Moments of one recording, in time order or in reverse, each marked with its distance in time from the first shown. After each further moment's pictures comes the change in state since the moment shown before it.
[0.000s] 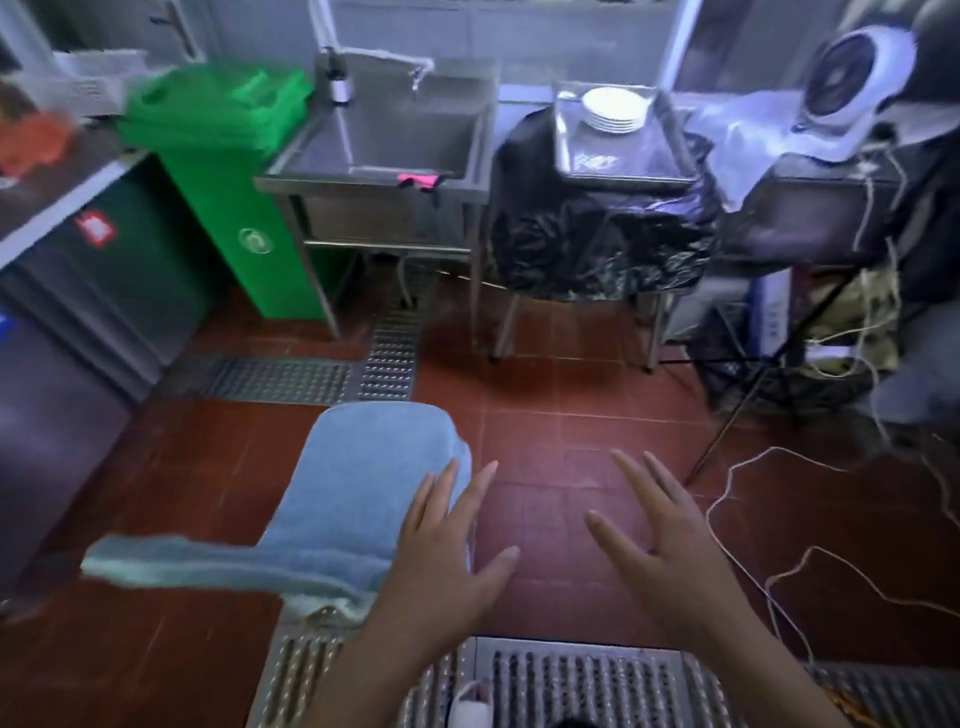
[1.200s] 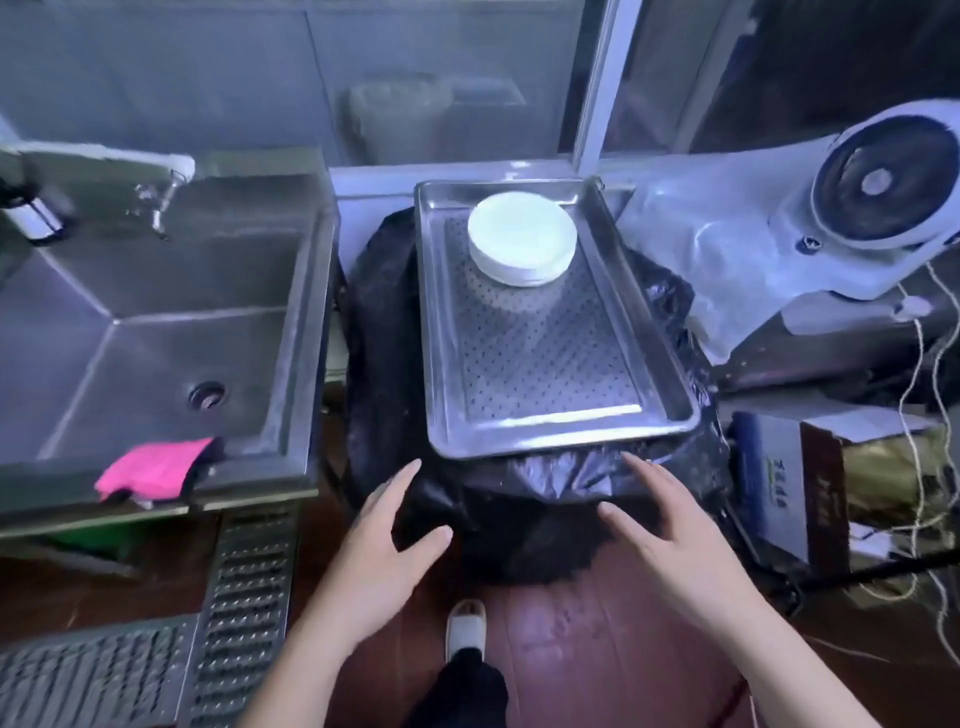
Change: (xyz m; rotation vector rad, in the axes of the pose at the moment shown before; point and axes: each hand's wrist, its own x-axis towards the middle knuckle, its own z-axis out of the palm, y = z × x) left_hand 0.879 0.092 -0.043 -0.315 -0.175 -0.160; right_hand 0.821 0.106 -0.173 0.121 0.087 0.267
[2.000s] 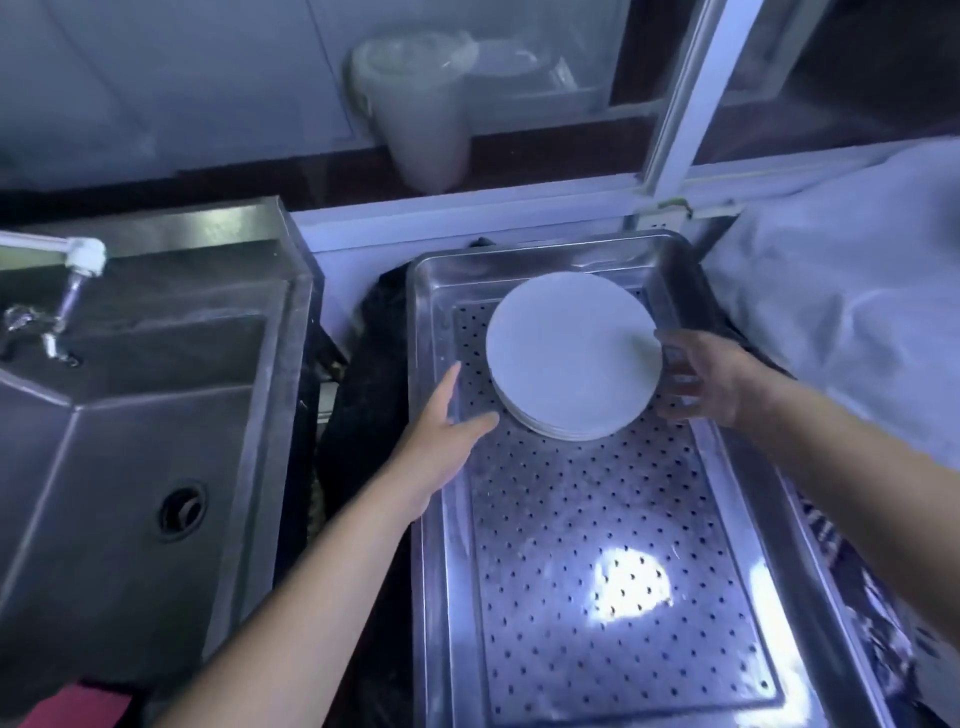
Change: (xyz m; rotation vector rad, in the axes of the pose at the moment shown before) left_hand 0.417 0.151 -0.032 -0.200 -0.032 -0.217; right_hand 0.517 -0.067 -0.035 0.597 -0.153 0.573
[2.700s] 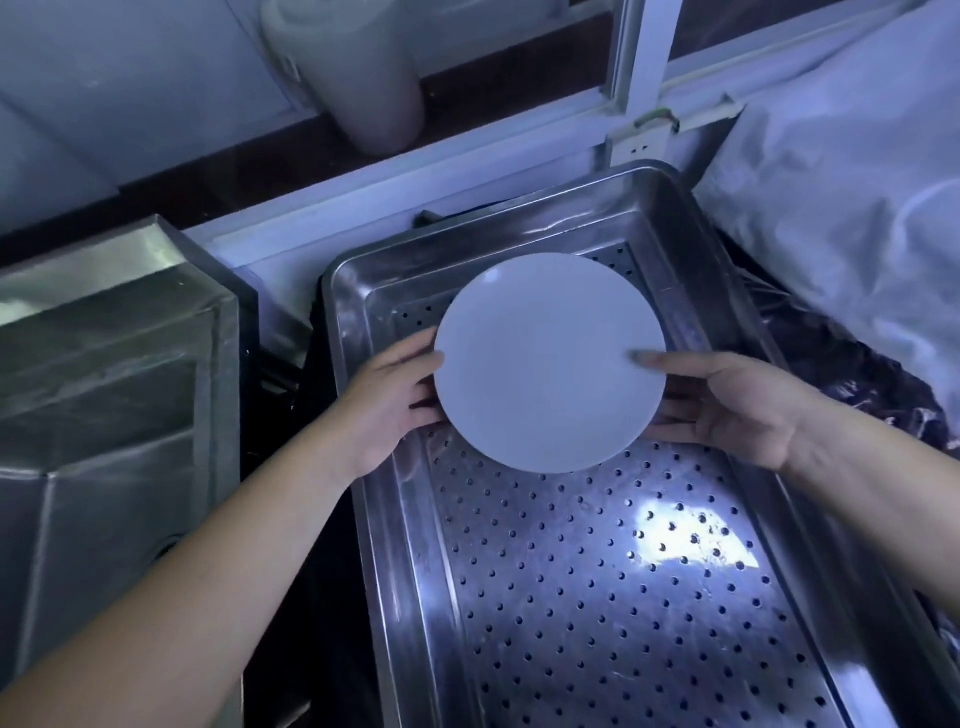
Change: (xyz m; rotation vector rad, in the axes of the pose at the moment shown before) left_hand 0.117 0.028 -0.002 -0.146 -0.139 -0.024; right_hand 0.040 0.040 -0.019 0.312 -0.220 0.080
